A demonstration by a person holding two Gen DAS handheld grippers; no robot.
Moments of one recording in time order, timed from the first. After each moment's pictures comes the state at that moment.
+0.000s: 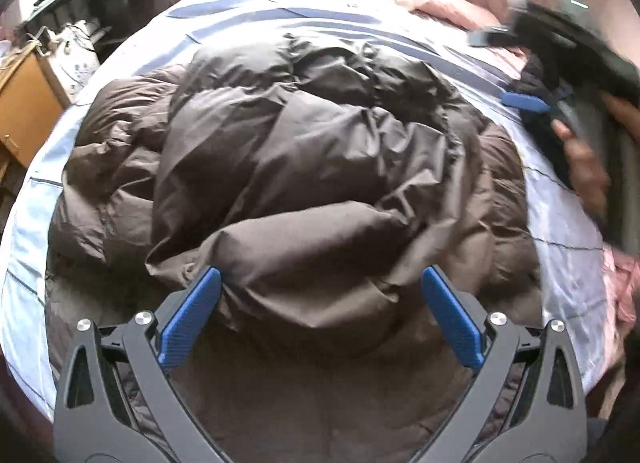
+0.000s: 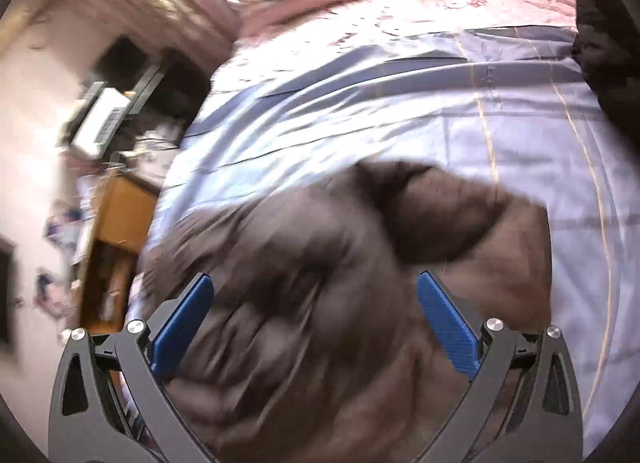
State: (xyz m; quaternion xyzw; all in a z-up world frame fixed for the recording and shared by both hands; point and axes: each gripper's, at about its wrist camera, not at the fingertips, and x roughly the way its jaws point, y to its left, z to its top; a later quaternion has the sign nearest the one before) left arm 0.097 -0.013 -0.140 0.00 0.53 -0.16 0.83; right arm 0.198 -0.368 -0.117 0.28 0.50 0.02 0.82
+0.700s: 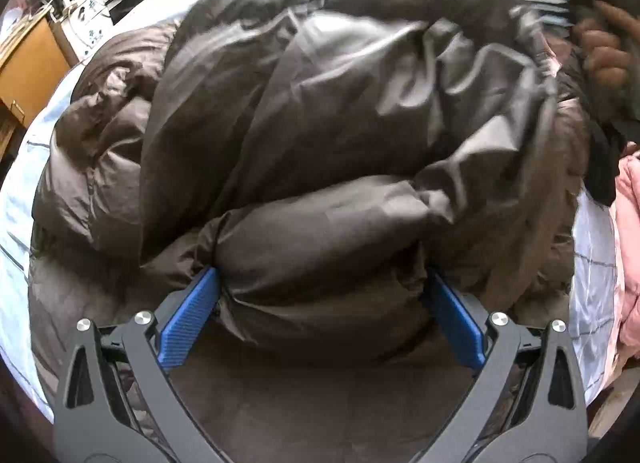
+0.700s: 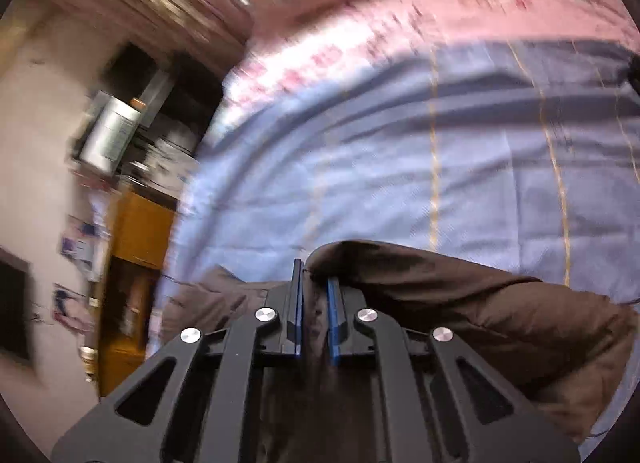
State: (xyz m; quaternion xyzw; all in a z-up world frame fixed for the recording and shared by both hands) left arm 0.121 0.005 -0.176 -0.02 0.57 -0.12 0.81; right arm 0.255 -0.350 -0.067 0.29 0.43 0.10 0.85
